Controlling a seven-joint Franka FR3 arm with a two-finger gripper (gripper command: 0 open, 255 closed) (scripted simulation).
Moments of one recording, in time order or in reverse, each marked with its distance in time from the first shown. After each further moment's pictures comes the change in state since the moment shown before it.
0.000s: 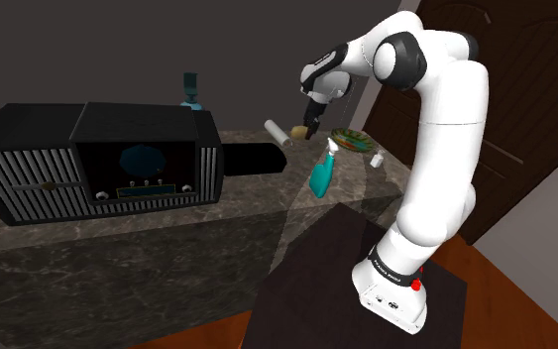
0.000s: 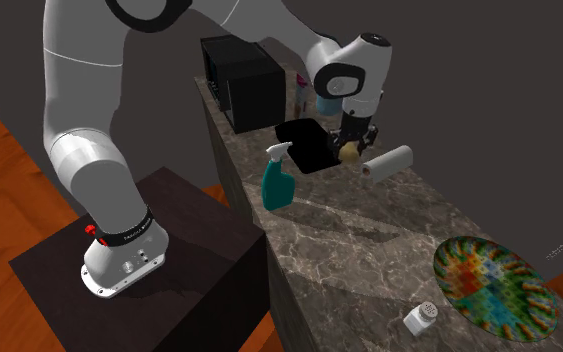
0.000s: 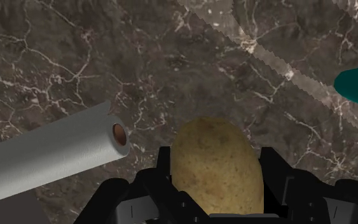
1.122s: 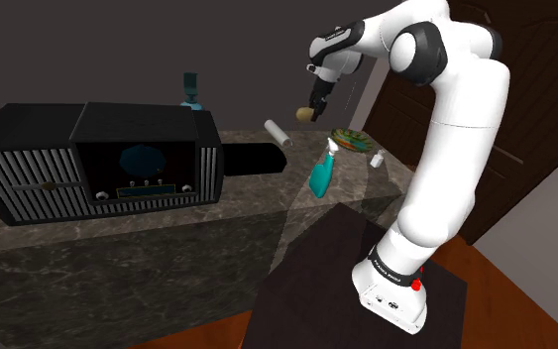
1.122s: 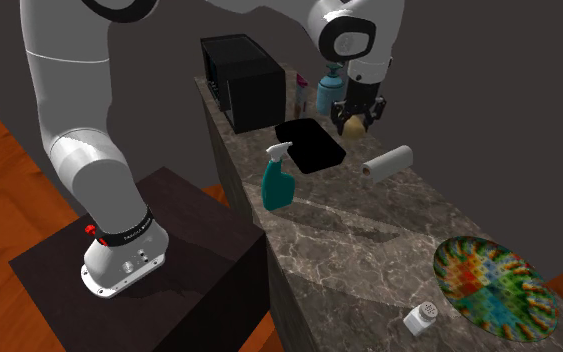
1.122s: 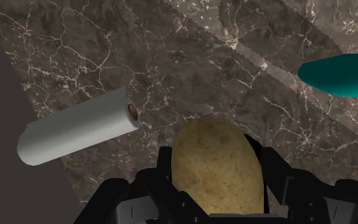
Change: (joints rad) arm 0.022 -0.112 -0.036 0.081 -0.078 -0.178 0.059
